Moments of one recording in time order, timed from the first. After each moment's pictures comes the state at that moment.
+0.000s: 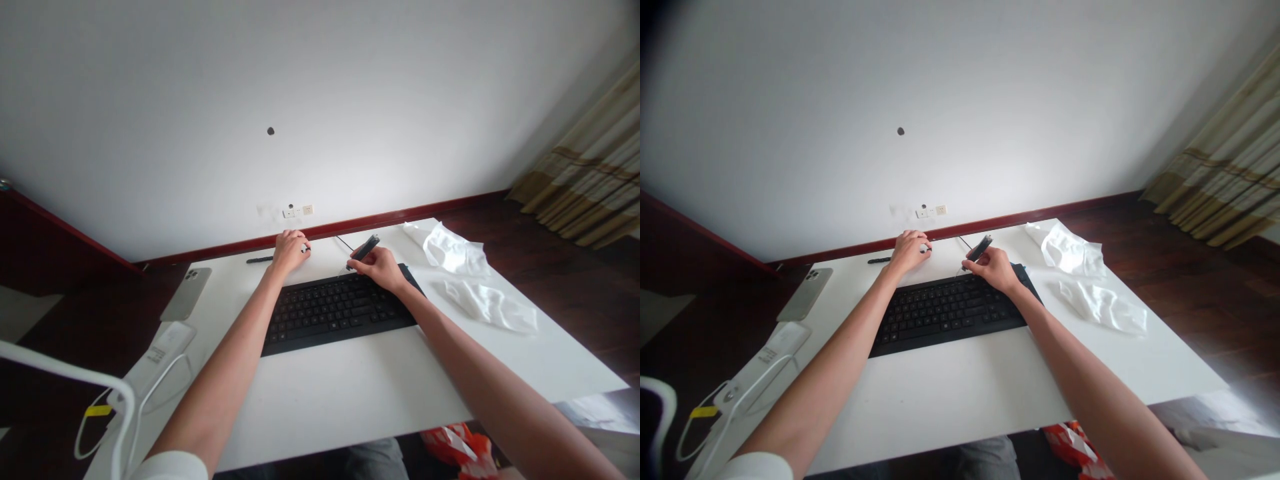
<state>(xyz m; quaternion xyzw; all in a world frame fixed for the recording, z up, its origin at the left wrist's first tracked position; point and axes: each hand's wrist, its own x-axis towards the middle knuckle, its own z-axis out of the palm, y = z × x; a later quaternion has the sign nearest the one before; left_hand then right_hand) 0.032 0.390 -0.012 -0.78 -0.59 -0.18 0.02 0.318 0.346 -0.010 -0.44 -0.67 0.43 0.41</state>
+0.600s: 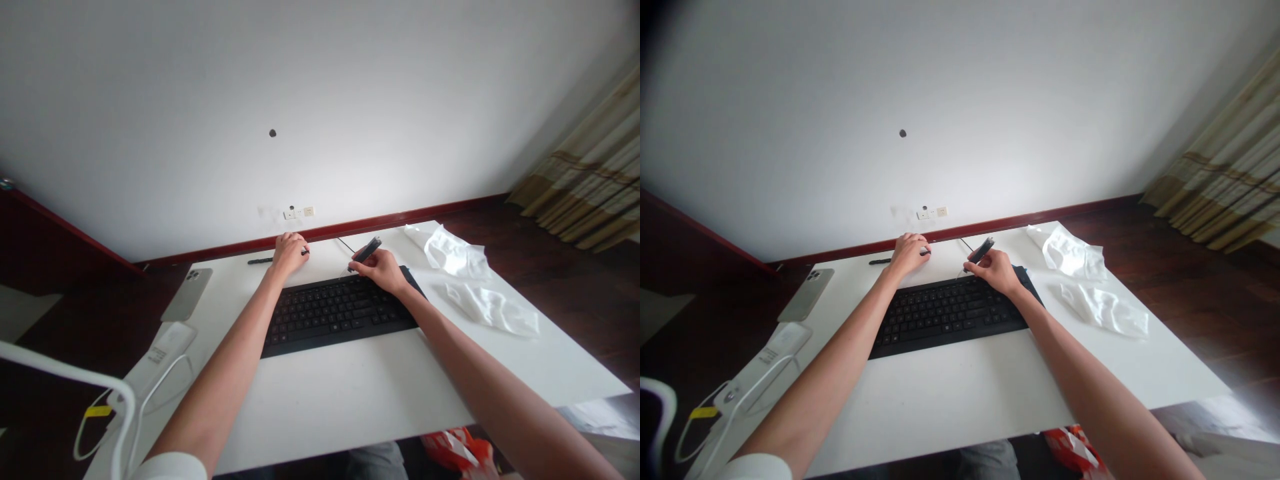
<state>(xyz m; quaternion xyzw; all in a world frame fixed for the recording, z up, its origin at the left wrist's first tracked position) 0.028 0.387 -0.012 -0.78 -0.60 -0.17 0.02 0.319 0.348 -0.015 -0.45 -0.67 0.42 0.41</state>
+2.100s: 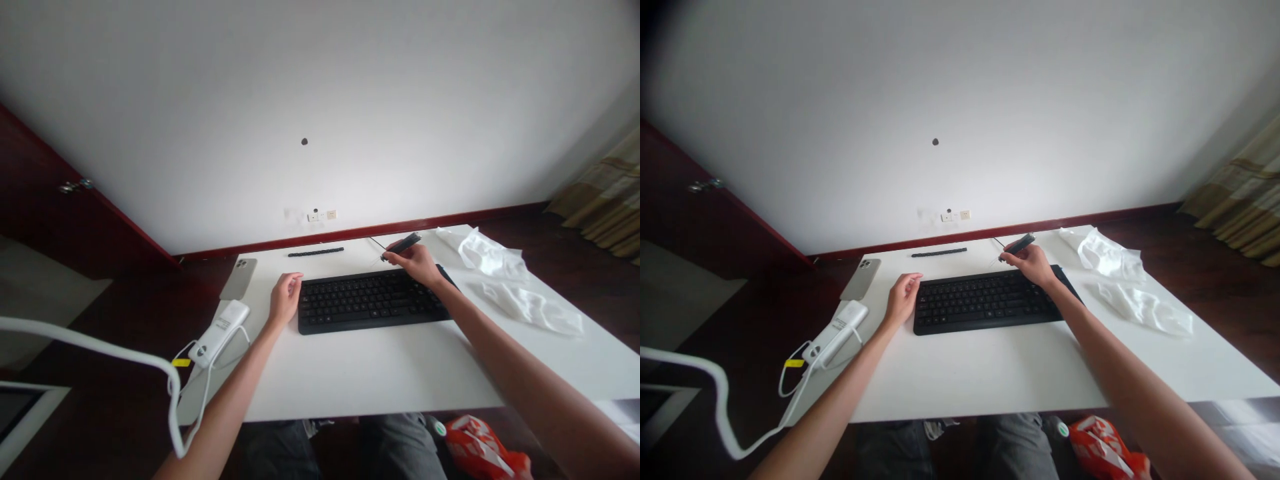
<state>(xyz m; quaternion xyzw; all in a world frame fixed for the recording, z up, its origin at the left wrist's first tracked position) -0.059 0.208 -0.044 -0.63 -0.62 -0.45 -0.11 0.305 0.340 0.003 -0.46 -0.69 0.37 0.42</state>
